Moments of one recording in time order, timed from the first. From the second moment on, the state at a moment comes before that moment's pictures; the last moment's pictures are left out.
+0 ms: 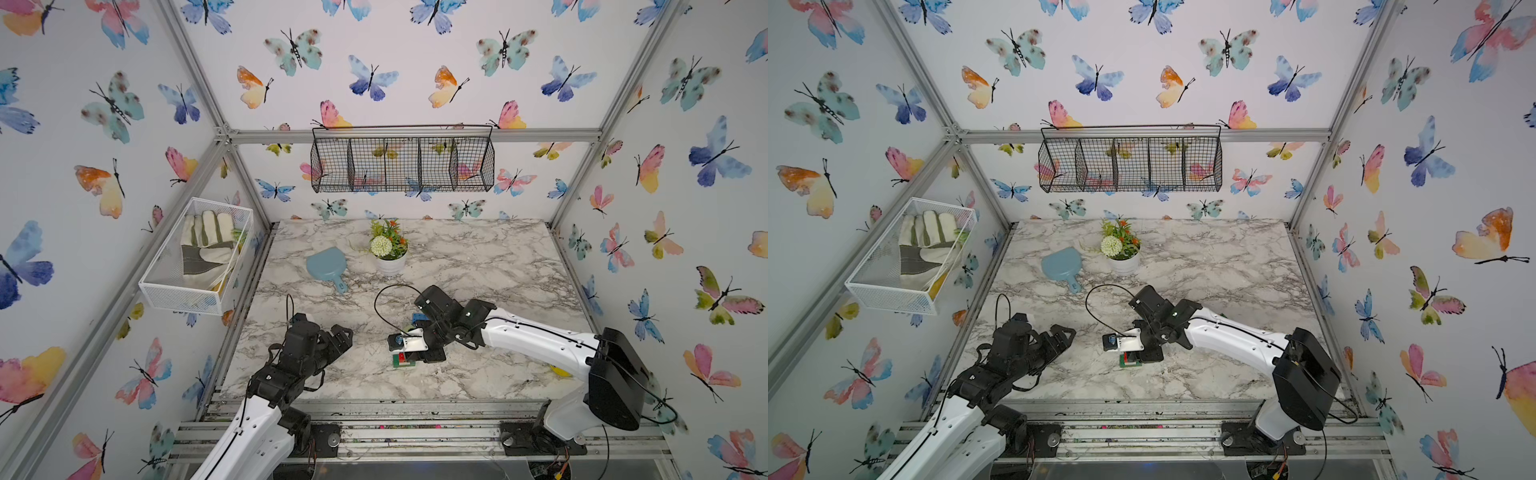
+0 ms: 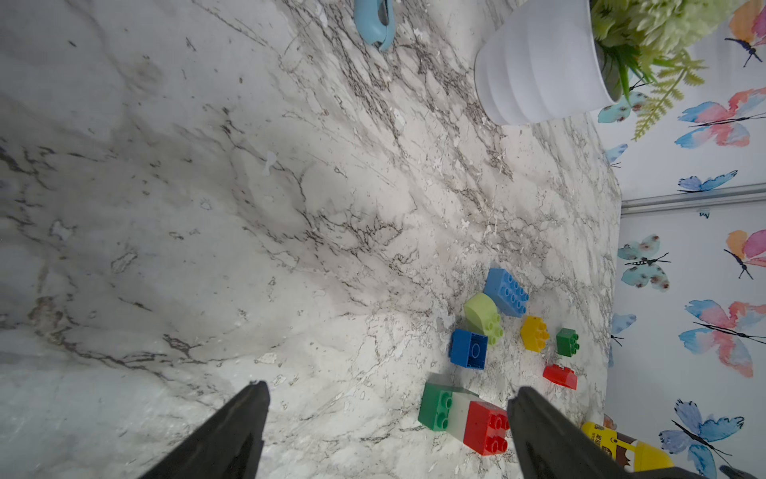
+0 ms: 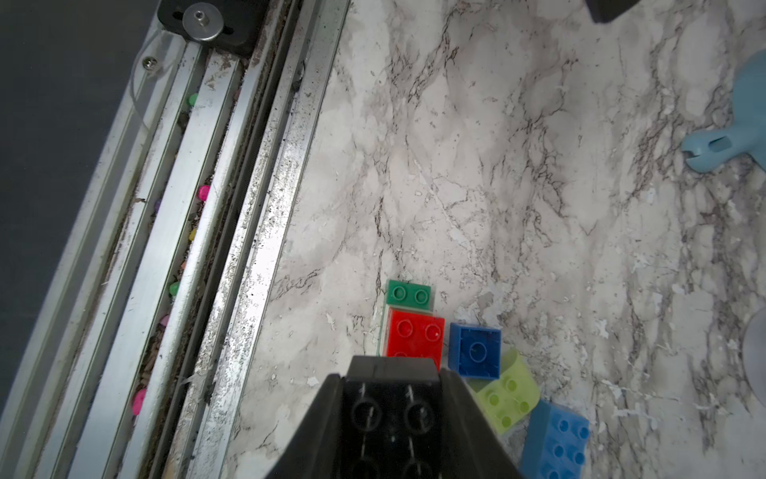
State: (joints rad) left arm -0.38 0.59 0.42 -0.56 0.08 -0.97; right arm 0.97 1.56 1.13 -0.64 -0.36 -0.83
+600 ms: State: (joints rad) left arm -0.35 0.57 0.38 -0.55 0.09 -0.99; right arm 0.97 1.67 1.18 -0.62 -0.37 -0.83
